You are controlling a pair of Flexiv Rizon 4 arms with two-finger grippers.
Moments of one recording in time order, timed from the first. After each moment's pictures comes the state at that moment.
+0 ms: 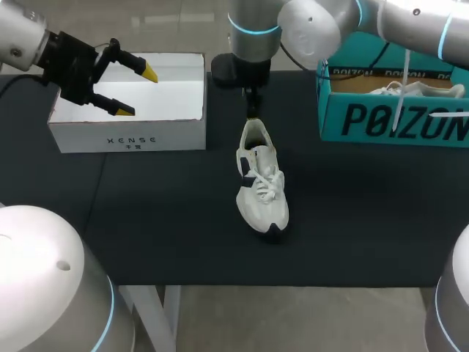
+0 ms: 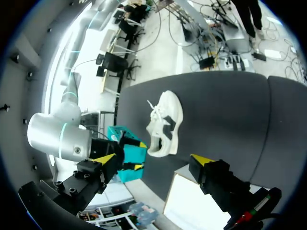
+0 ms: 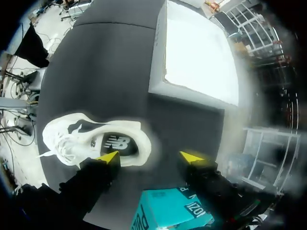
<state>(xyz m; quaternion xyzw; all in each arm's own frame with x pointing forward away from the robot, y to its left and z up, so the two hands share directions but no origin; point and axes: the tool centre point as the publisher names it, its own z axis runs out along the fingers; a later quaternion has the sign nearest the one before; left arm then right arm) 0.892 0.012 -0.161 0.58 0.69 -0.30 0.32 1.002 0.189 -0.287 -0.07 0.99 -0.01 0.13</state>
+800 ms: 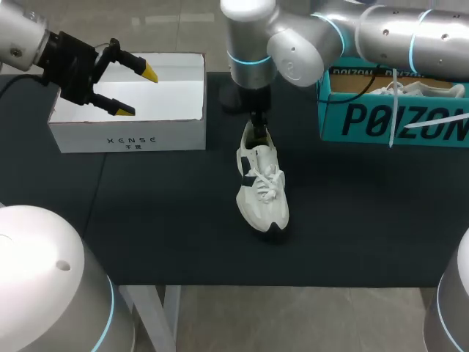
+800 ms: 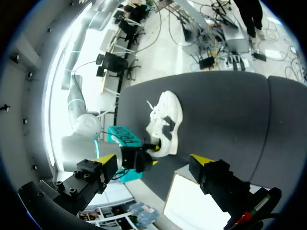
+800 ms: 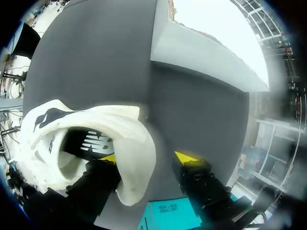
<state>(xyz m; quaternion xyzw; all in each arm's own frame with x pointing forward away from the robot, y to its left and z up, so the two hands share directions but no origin) 0.892 0.012 -0.161 0.58 0.69 -0.30 0.32 1.026 0.162 -0.381 -0.04 1.00 -0.05 0.08</state>
